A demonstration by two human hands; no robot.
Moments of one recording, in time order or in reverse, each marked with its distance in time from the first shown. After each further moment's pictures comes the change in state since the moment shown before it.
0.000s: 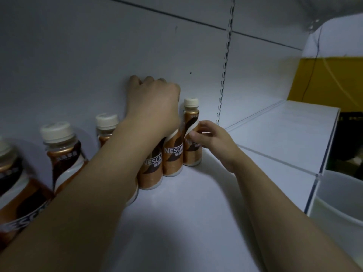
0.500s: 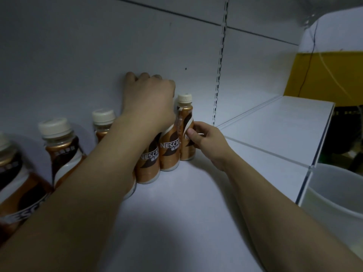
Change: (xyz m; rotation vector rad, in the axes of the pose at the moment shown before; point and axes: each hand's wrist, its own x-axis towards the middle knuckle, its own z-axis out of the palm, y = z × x) left_hand 0.000 0.001 0.002 -0.003 0.019 0.001; right_hand -0.006 0.008 0.014 -0.011 0.072 -0.012
